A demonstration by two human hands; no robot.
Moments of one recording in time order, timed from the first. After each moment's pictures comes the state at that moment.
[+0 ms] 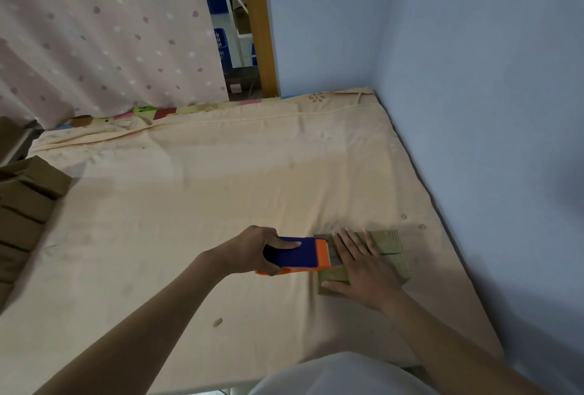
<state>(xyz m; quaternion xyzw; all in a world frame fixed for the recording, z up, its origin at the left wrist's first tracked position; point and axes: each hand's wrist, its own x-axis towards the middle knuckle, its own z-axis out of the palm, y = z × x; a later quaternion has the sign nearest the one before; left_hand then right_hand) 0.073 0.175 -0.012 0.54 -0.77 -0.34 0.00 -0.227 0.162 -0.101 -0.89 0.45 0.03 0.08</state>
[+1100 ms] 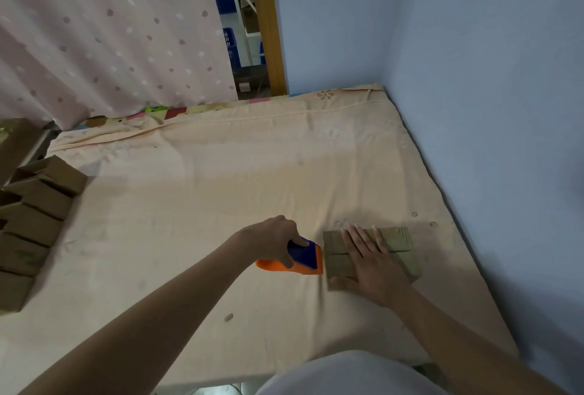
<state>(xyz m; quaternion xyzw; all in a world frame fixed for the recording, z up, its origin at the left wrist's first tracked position) 0.036 0.158 0.023 0.52 -0.80 -0.26 -0.16 -0.226 0.162 -0.110 -0.89 0.45 0.01 0.06</state>
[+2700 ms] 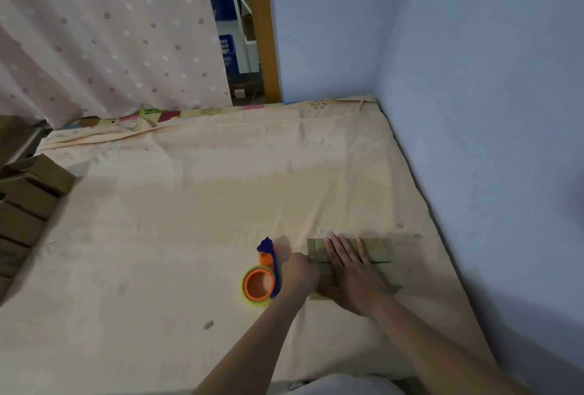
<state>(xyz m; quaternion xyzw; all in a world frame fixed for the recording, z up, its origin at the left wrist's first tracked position) -0.076 0.188 -0.042 0.81 -0.35 -0.43 0.17 -0.223 0.160 -0.098 -0.88 0.45 0.08 0.12</state>
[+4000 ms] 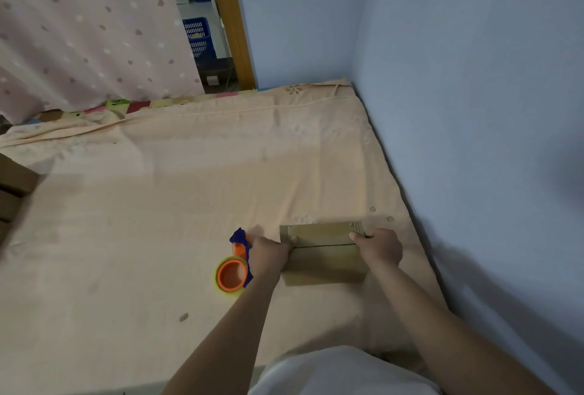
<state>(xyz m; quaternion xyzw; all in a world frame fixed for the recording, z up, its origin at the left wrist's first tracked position) -0.084 0.169 -0.056 0.86 -0.26 -0.40 0.21 -0.292 0.127 -0.060 -0.43 0.81 -0.16 0.35</state>
